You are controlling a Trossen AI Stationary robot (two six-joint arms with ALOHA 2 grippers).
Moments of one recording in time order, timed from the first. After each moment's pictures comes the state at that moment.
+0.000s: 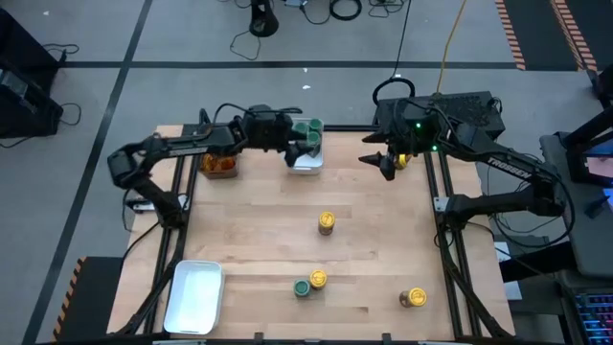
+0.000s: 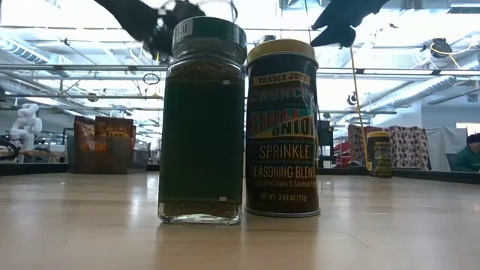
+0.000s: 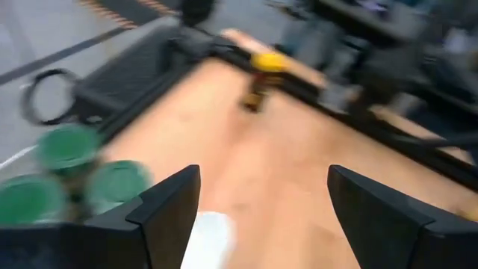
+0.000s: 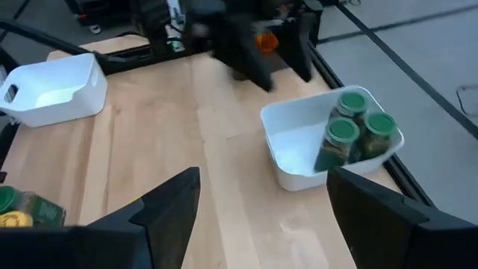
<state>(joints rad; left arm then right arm) 0.49 1.56 1.06 0.09 0.31 -0.22 -0.46 1.09 1.16 -0.62 -0.24 -0.02</state>
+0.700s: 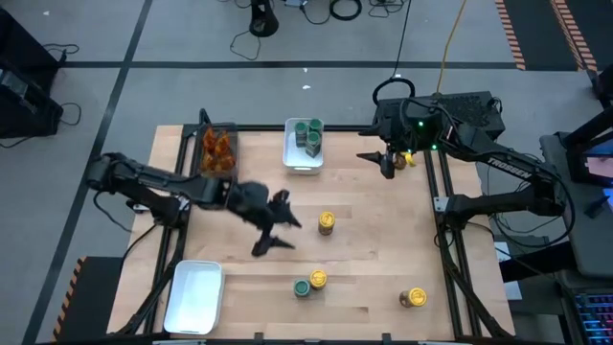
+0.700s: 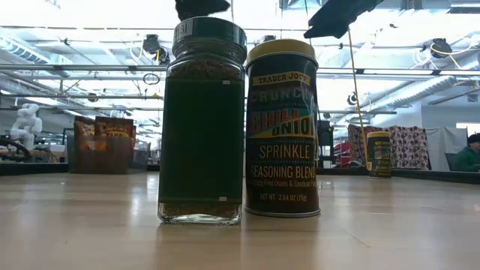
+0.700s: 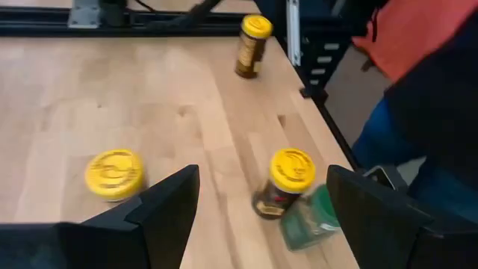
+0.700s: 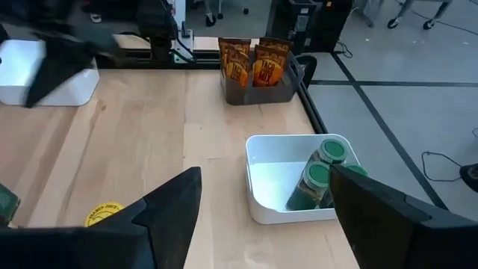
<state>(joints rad) -0.16 1.38 1.07 -0.22 0.22 -0.07 -0.45 1.09 1.16 -0.53 -0.24 -0.23</state>
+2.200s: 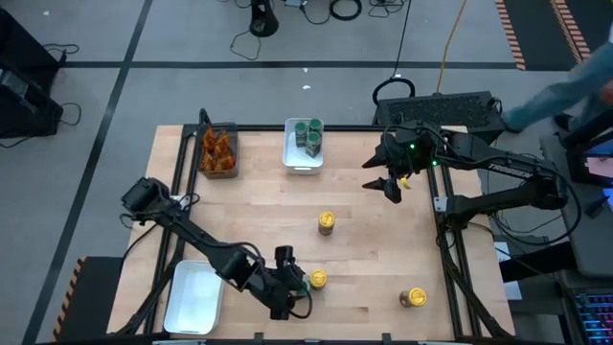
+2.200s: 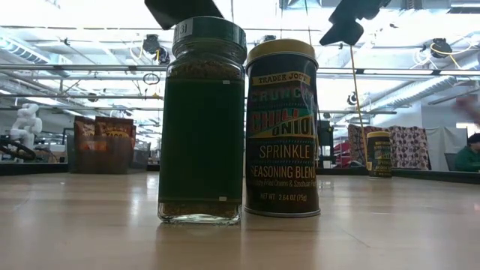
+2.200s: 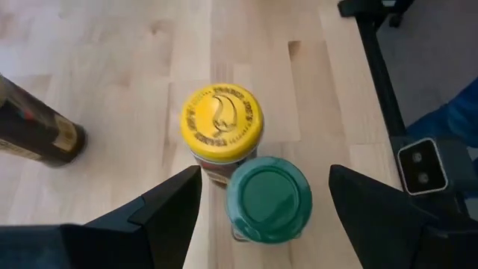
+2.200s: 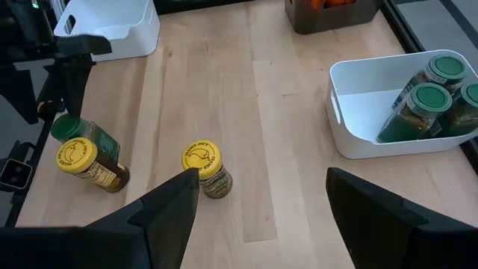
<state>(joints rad) -0.59 1.82 1.36 -0.39 -0.33 -0.41 -0.27 1.09 1.16 -0.76 -0.23 -0.01</state>
